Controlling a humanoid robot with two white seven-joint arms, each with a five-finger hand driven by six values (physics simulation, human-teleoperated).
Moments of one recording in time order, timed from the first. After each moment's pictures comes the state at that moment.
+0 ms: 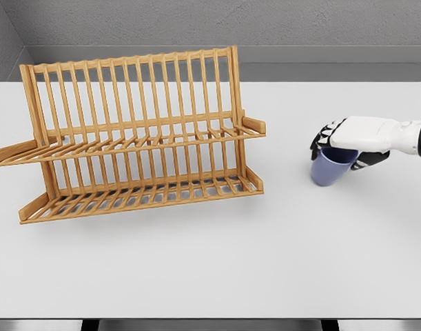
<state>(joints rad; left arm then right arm) 0.03 0.00 -0.09 -0.03 -0.08 -0.22 -0.27 -0.70 -0.96 0.71 -1.50 0.31 -0.54 0.61</state>
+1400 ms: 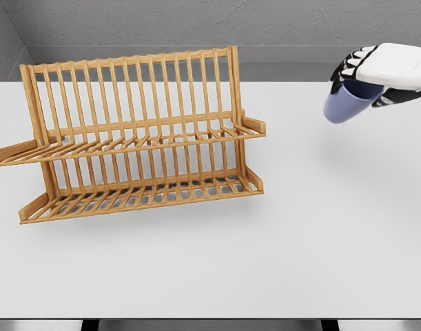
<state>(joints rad) 0.03 0.00 -0.09 -0.03 -0.08 -0.22 -0.27 -0.85 -0.98 0.60 -1.51 0.31 -0.54 0.61</state>
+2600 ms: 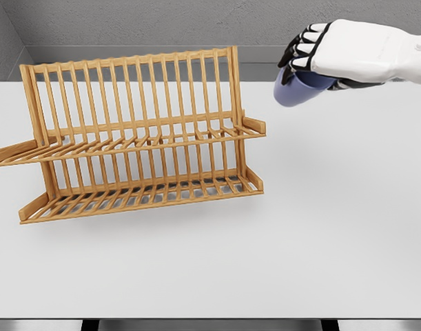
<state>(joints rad) 0.03 0.00 -0.09 -0.03 -0.08 -0.22 -0.27 -0.90 -0.91 0.57 -1.74 0.31 -0.54 0.61</state>
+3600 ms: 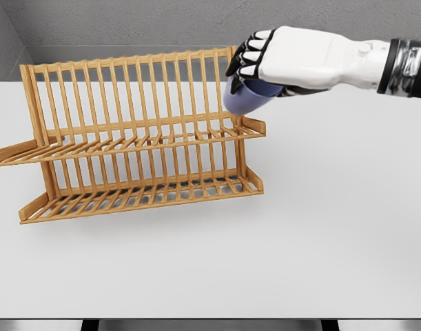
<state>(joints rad) 0.03 0.00 -0.09 -0.03 -0.08 -0.22 -0.27 -0.93 -0.75 0.62 -1.75 0.31 -0.52 0.61</state>
